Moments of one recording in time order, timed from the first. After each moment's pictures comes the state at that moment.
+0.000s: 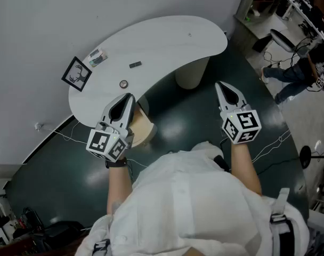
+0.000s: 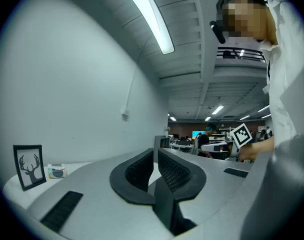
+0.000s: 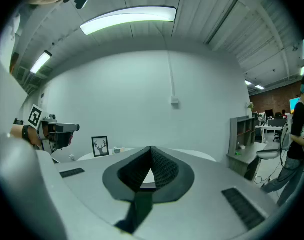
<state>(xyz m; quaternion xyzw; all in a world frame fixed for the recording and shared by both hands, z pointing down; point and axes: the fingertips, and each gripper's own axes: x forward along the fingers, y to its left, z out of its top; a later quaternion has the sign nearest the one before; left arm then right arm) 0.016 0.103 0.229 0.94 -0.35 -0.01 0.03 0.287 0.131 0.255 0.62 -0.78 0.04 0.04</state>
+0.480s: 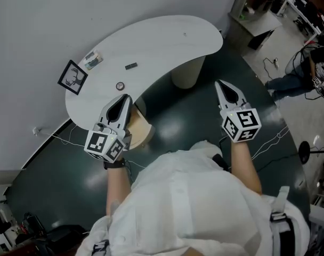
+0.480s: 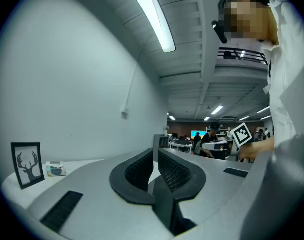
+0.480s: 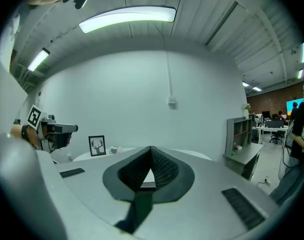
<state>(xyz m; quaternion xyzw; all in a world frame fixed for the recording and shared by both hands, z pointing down) 0.015 0.097 0.234 0.94 -0.35 -0.01 0.03 0.296 0.129 0.254 0.63 -0.78 0.04 0.05</state>
